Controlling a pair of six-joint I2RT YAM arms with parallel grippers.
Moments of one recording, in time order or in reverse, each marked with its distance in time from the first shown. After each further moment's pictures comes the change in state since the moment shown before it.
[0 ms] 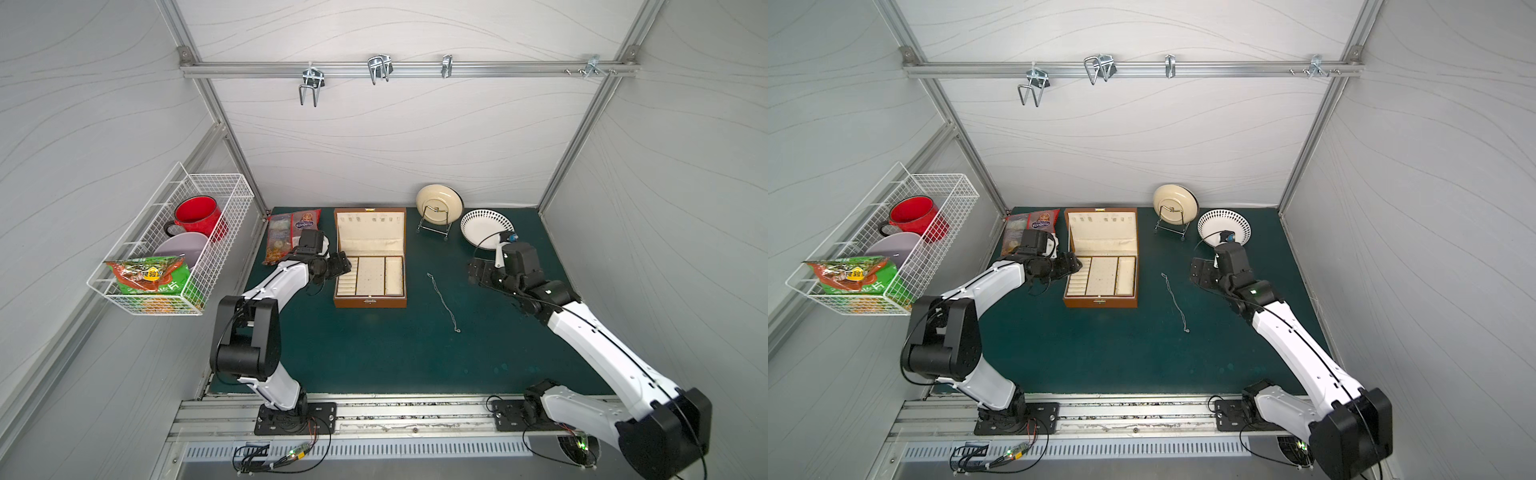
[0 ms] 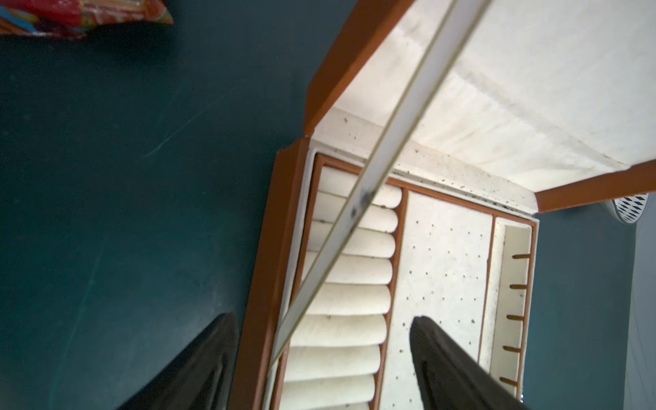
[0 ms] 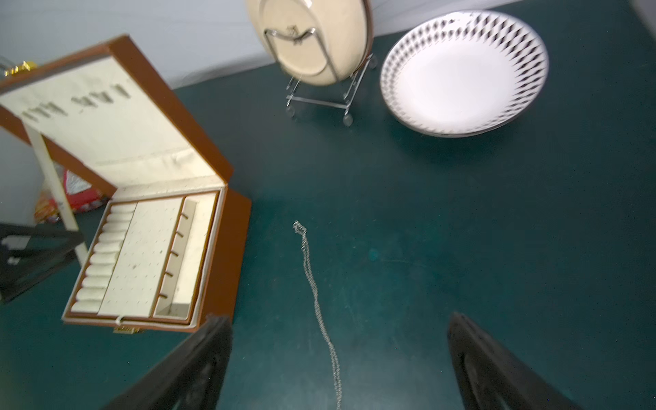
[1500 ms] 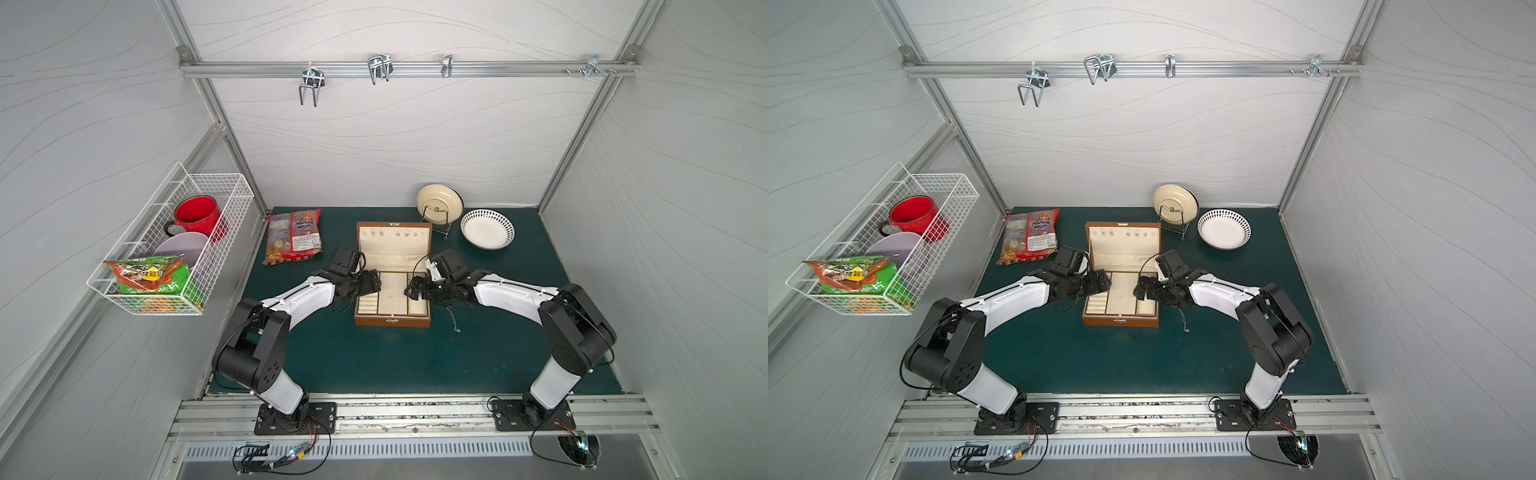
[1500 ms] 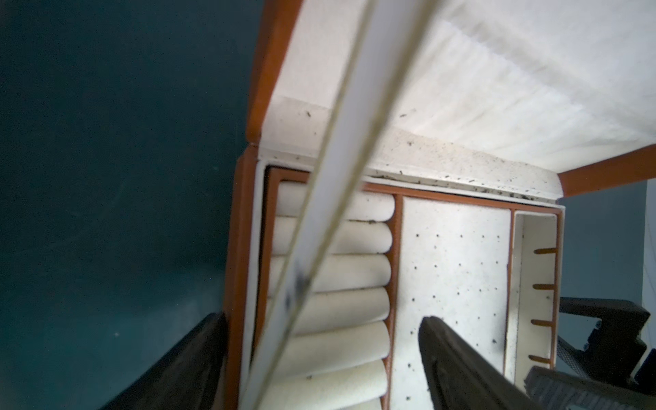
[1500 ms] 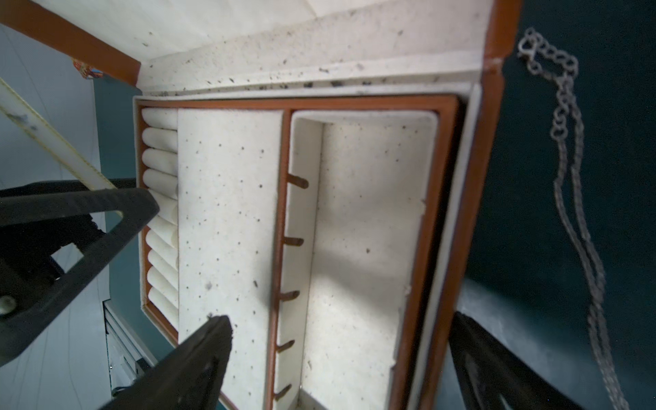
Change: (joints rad) left arm -0.321 -0.090 -0.184 0.111 -0.098 -0.163; right arm 0.227 0.511 0.033 0.248 -0.332 0.280
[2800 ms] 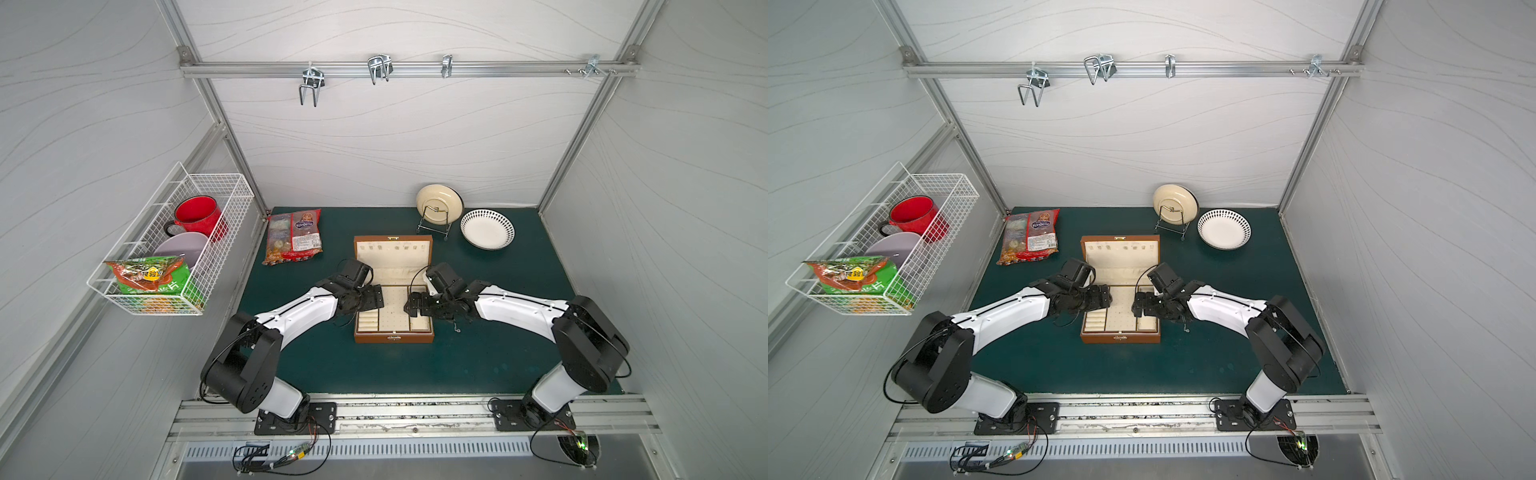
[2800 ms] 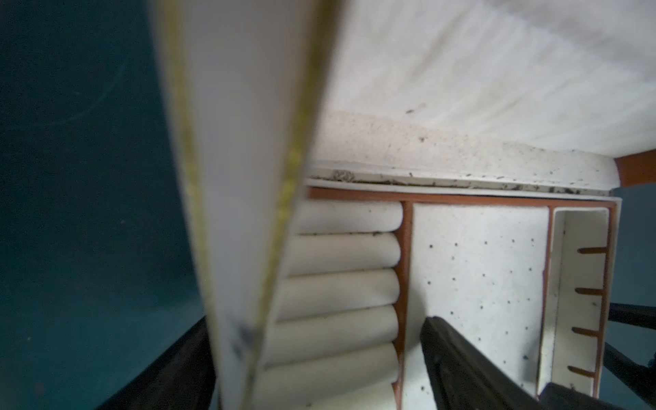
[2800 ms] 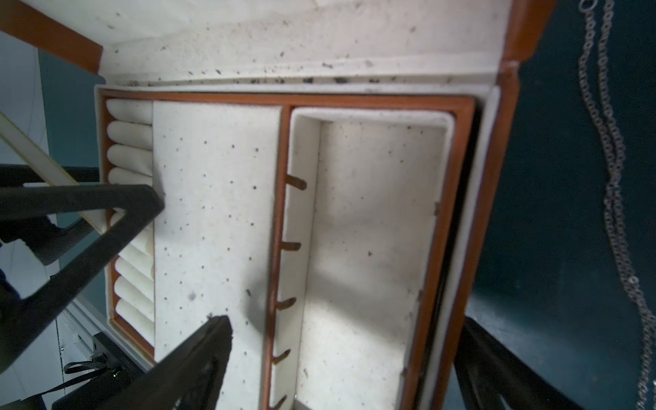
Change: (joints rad) left arm -0.088 -0.068 -0.043 -0.113 -0.092 -0.014; right arm 0.112 -0.066 -0.032 -0.089 0.100 0.010
